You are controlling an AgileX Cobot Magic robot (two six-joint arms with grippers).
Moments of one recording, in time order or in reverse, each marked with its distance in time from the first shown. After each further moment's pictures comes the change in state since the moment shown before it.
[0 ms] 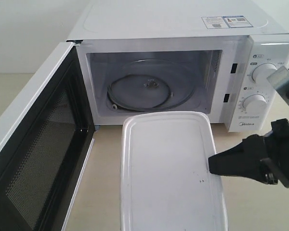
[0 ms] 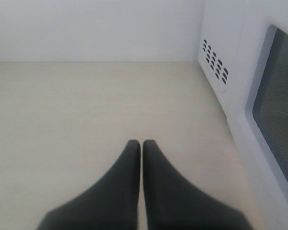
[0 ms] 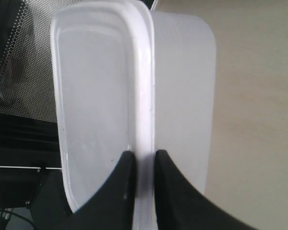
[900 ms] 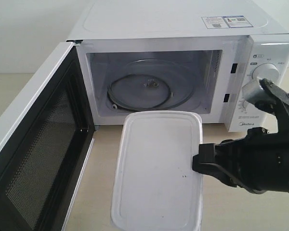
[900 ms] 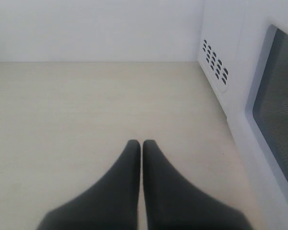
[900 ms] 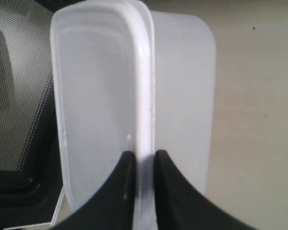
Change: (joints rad) left arm 0.000 0.000 0.000 0.000 0.000 0.000; right arm 0.420 -0.038 0.040 0.042 -0.577 0.264
